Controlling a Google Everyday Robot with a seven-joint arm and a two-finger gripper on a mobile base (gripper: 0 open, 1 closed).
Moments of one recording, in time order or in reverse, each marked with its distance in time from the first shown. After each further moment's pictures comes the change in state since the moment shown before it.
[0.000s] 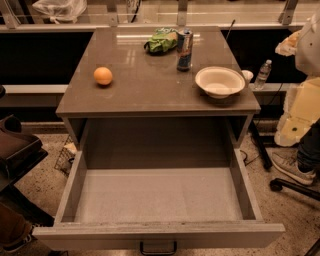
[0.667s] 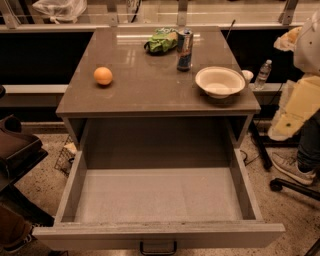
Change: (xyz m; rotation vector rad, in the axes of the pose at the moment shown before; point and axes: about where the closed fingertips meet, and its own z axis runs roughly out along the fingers) arm -0.005 -0.011 0.003 0.046 -0.056 0.000
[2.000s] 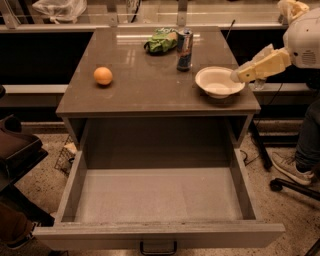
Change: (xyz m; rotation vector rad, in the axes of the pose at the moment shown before) arm -0.036 -0.129 0.019 0.396 -0.699 0.186
